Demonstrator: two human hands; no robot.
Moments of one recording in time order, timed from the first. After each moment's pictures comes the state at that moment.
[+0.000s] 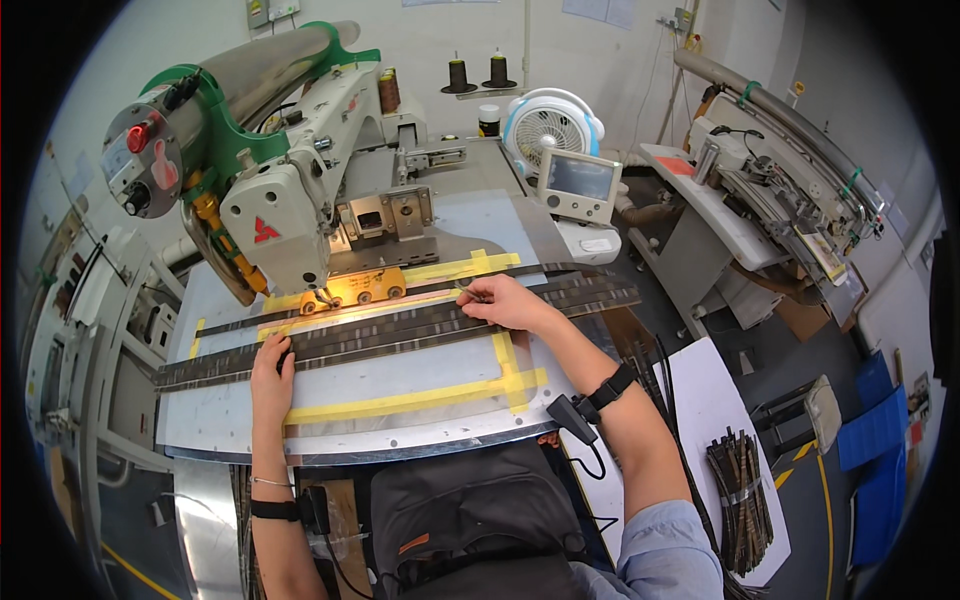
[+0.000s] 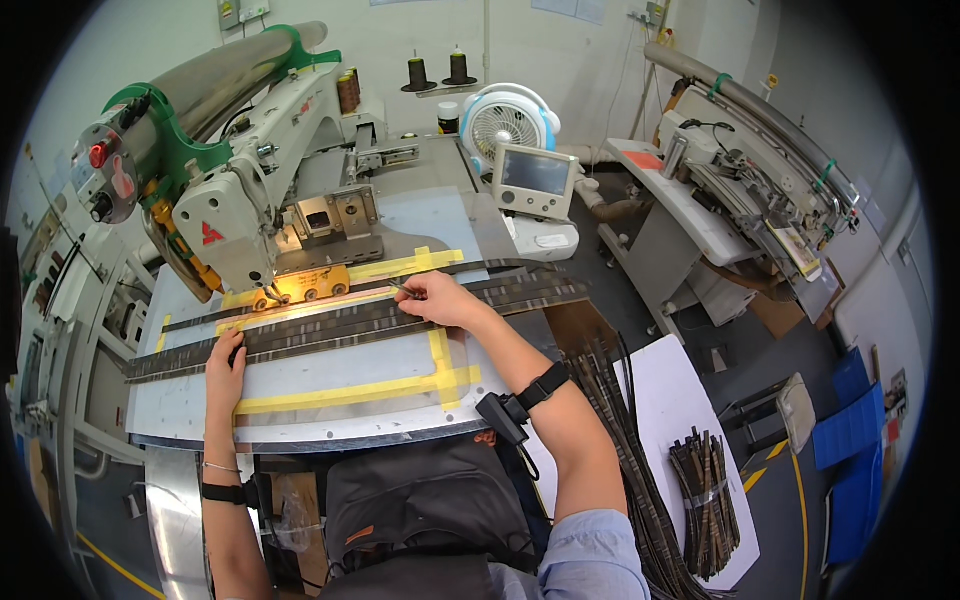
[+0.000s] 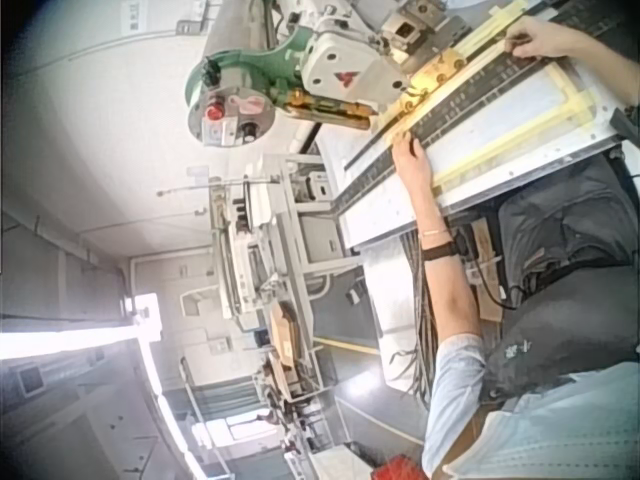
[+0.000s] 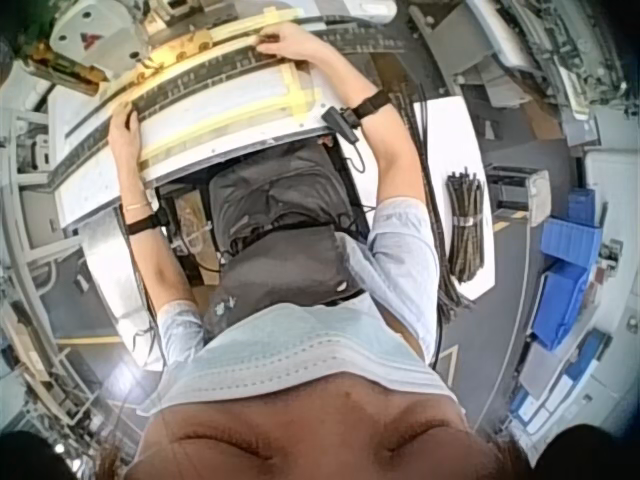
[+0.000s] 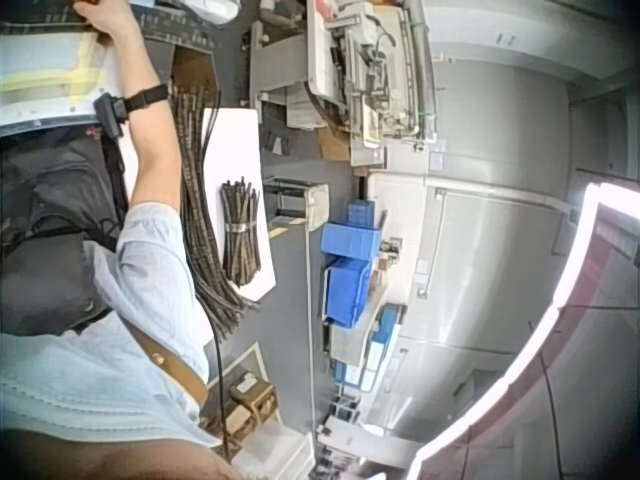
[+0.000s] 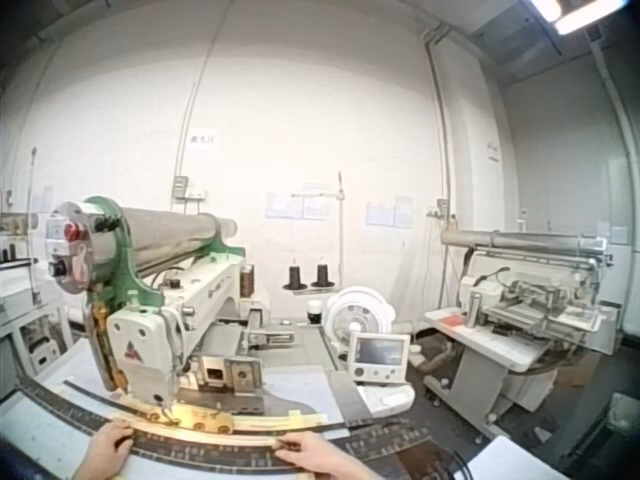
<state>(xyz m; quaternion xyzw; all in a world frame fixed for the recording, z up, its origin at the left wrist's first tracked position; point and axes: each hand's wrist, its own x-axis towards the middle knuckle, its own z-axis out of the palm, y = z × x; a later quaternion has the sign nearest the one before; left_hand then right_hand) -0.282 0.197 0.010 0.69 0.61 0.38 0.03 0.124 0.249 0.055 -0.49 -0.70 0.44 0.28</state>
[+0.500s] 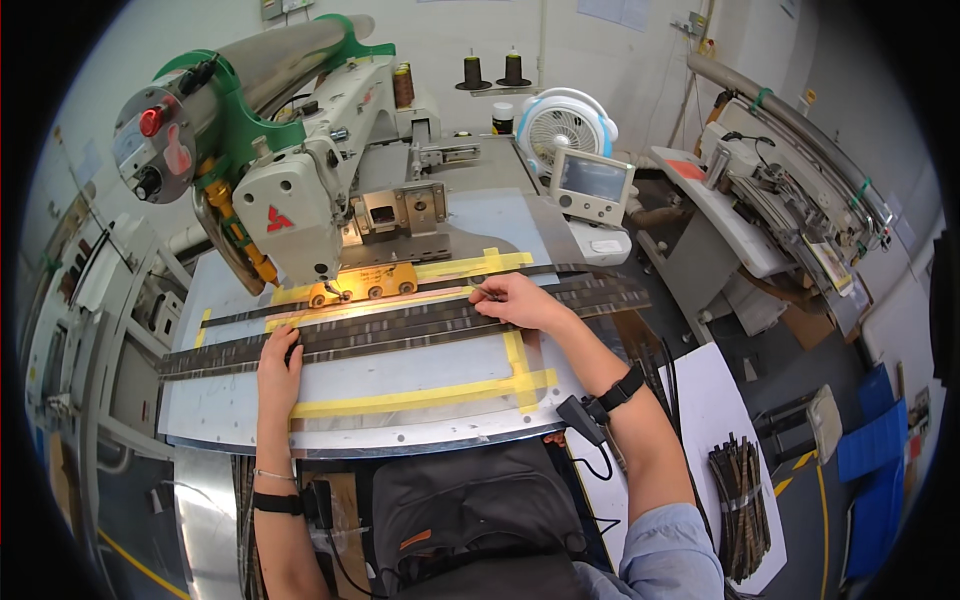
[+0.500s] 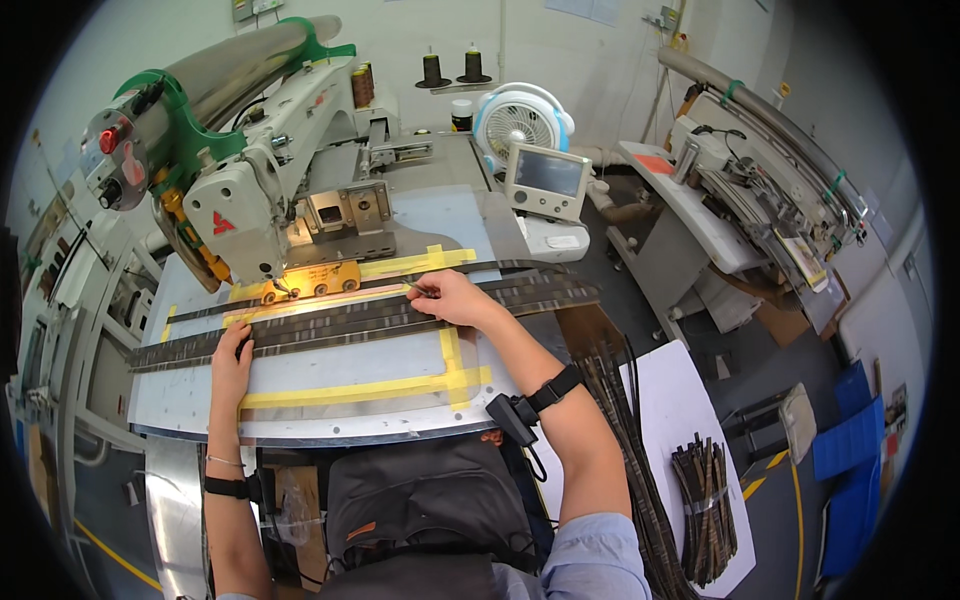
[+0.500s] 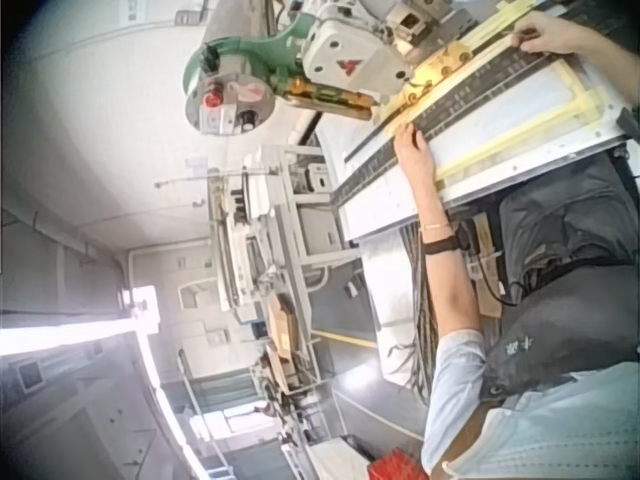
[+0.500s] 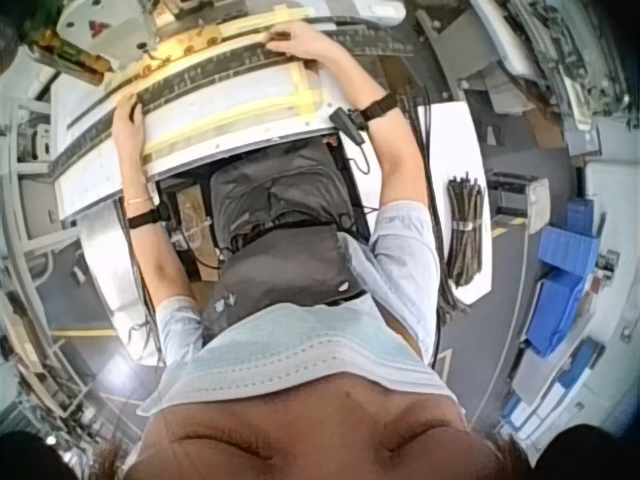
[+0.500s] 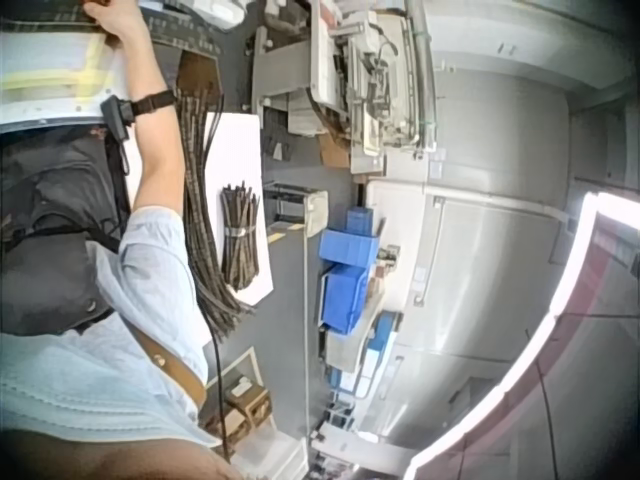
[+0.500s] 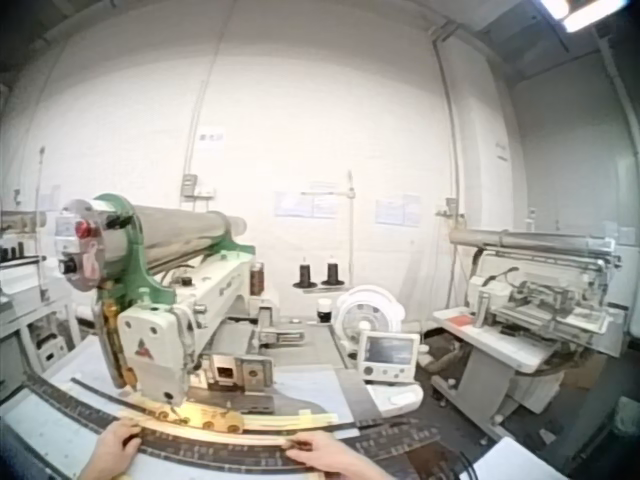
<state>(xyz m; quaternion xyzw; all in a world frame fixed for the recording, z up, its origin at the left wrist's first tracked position) -0.280 0.196 0.011 0.69 0.61 0.38 0.04 0.126 0.247 0.057 -0.49 -0.70 0.43 0.28</state>
